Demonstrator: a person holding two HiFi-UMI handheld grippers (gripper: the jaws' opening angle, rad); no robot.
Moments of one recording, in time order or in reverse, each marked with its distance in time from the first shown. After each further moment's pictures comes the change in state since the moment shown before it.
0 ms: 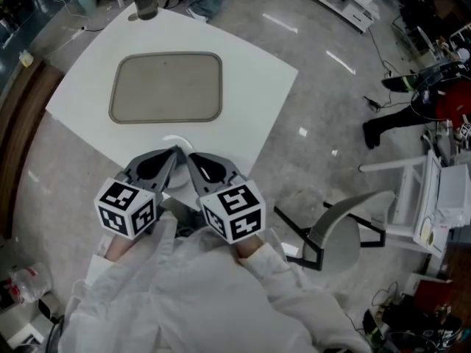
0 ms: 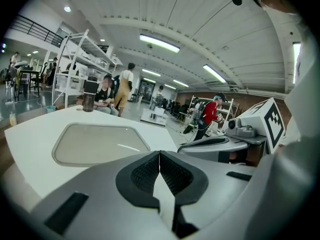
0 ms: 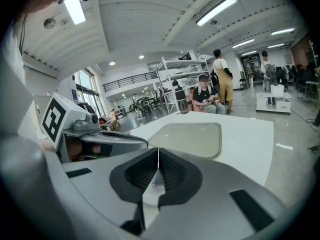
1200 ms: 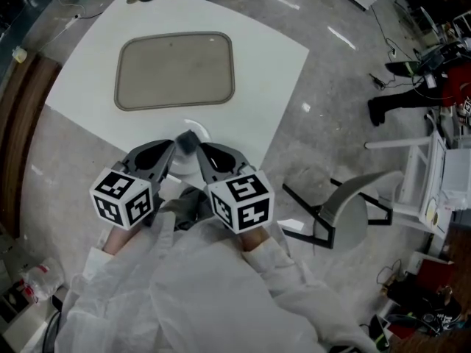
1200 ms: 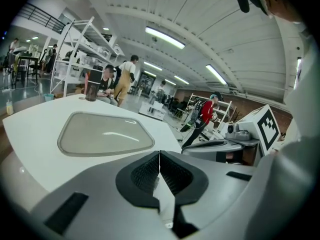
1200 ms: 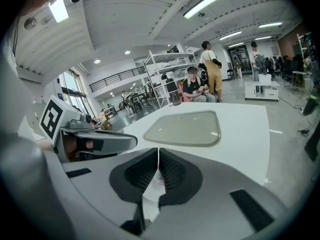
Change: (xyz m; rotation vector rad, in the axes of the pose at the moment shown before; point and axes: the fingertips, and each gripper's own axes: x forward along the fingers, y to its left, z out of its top) left arm -0.022 0.033 -0.016 -0.074 0.076 -0.060; right arm 0.018 0.010 -0.019 0.125 0.072 -0.092
